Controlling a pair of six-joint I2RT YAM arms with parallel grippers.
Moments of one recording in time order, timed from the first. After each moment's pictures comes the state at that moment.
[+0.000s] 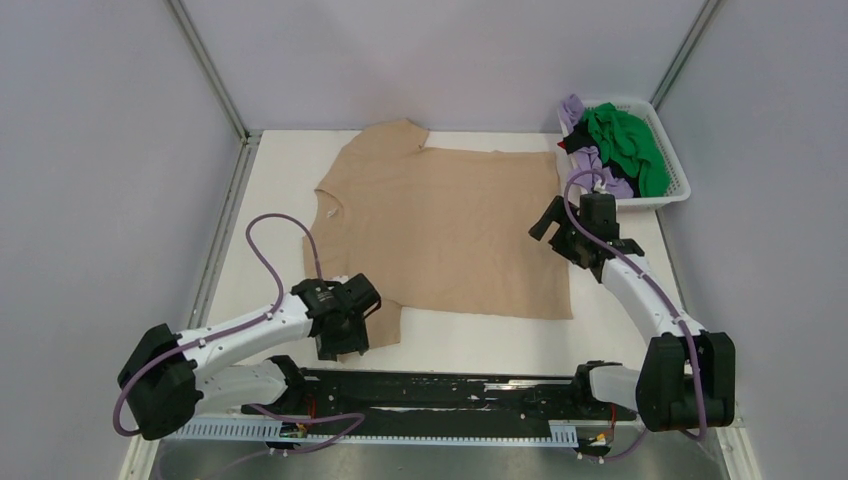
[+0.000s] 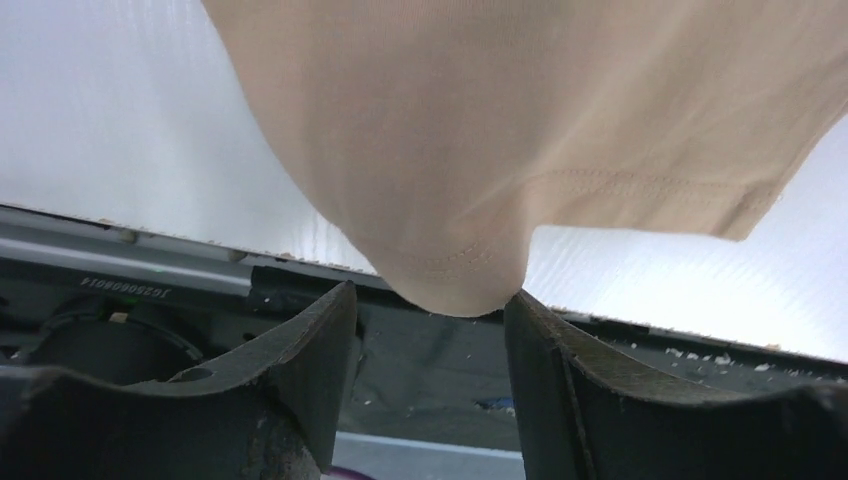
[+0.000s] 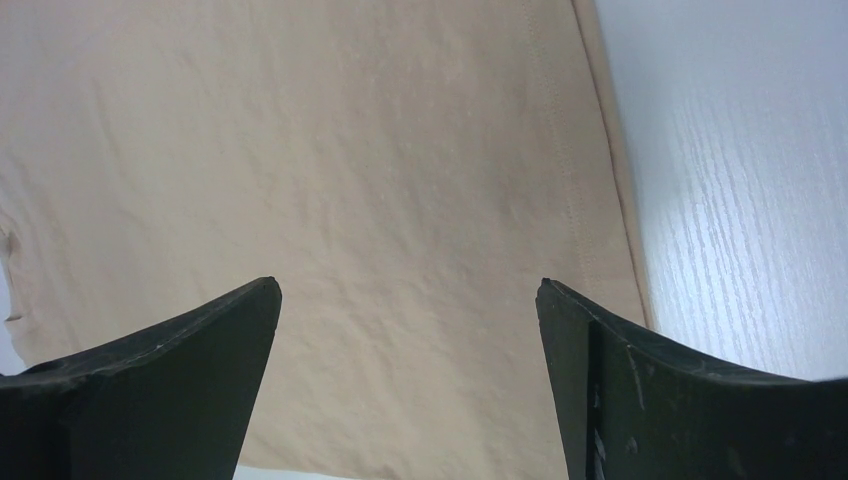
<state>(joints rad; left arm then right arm) -0.87 1.10 0.64 -1.03 -0.15 -1.08 0.08 1.22 0.78 -0.31 -0.04 0.61</state>
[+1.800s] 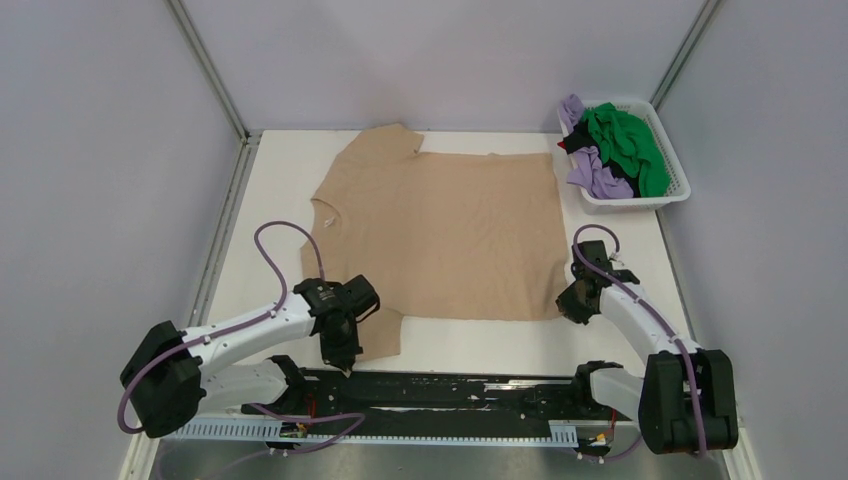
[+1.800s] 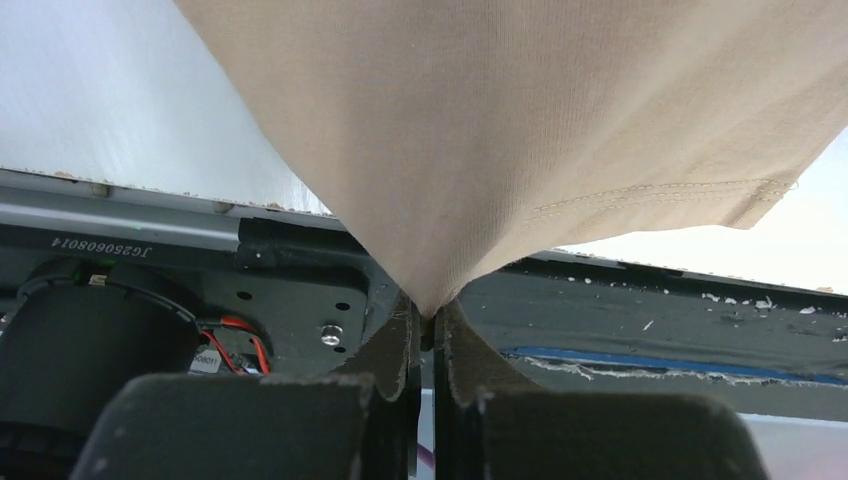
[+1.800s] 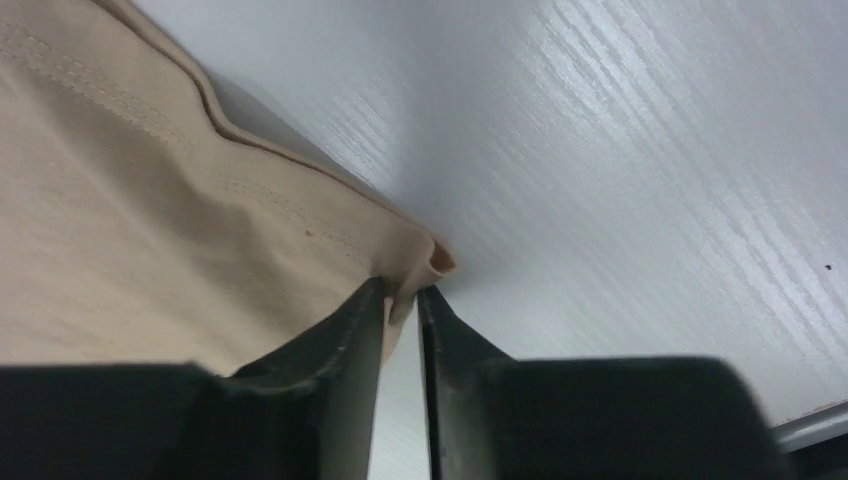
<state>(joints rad) -0.86 1.12 0.62 -1.04 -0.02 -1.05 0.08 1.13 0.53 -0.65 0.17 0.90</state>
